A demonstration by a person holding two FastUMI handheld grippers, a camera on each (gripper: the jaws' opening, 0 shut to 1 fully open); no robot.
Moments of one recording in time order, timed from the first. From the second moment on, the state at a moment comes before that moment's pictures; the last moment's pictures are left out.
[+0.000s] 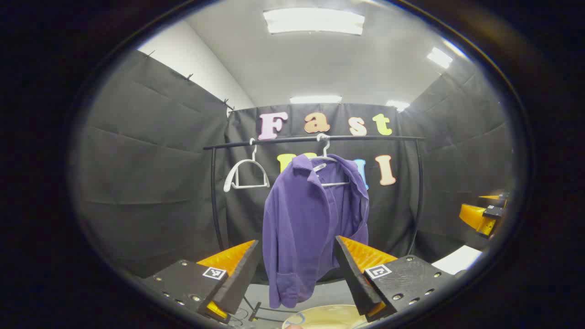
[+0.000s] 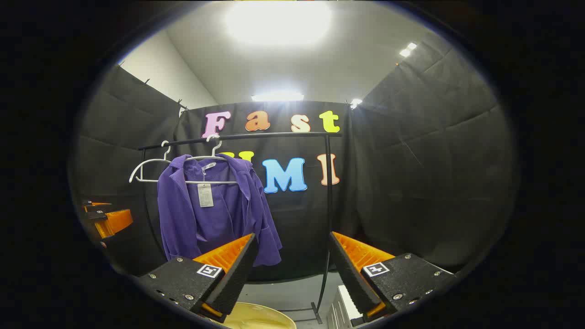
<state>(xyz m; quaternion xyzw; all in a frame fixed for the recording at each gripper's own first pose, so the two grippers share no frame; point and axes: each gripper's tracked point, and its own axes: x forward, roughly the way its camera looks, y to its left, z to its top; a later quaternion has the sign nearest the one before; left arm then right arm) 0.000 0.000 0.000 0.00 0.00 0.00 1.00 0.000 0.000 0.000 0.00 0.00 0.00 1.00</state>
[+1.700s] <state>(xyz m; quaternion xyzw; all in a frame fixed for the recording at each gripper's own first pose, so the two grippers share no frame) 0.040 0.004 0.041 -0.02 -0.01 -0.04 1.00 0.048 0.074 0.070 0.02 -0.03 0.06 1.00</state>
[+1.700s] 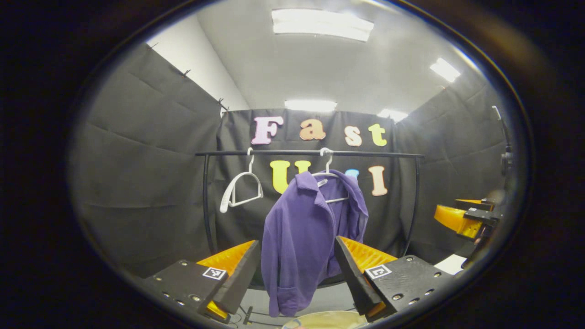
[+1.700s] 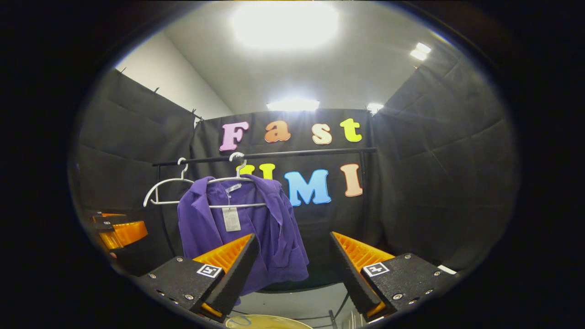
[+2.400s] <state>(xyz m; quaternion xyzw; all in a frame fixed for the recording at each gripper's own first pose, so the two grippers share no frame) 0.164 -0.054 0.048 -0.03 -0.01 0.01 1.00 0.216 0.085 0.093 0.07 -0.04 0.15 0.98</state>
